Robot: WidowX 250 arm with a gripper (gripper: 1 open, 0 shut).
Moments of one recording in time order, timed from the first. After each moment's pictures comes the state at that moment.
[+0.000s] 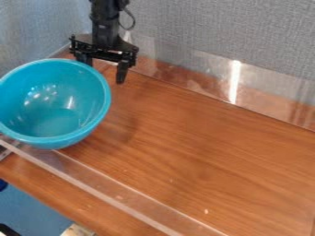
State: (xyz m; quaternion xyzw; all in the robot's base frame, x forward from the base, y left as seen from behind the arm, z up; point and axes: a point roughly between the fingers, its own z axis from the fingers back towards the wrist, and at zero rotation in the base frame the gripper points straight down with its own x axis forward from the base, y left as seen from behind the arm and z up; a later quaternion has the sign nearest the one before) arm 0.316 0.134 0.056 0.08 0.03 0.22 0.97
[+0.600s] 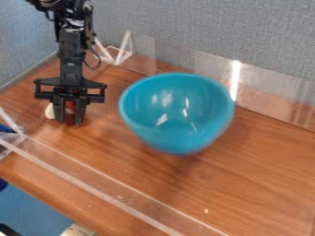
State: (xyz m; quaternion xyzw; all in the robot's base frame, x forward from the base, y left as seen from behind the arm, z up) arm 0.266 0.153 0.027 0.06 0.11 0.32 0.94
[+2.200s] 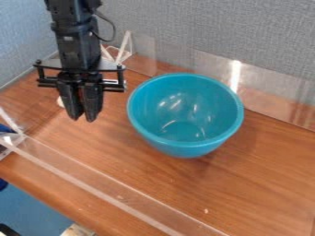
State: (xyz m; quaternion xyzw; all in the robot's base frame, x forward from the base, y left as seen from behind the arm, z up) arm 0.222 0.063 0.111 -0.04 0.04 0.16 0.99
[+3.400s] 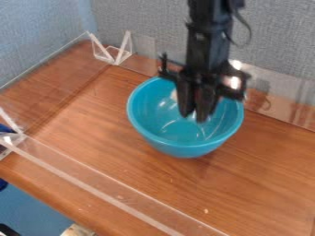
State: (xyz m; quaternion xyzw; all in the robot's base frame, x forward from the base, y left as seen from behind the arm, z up) arm 0.273 -0.050 0.144 -0.04 0.01 -0.04 1.00
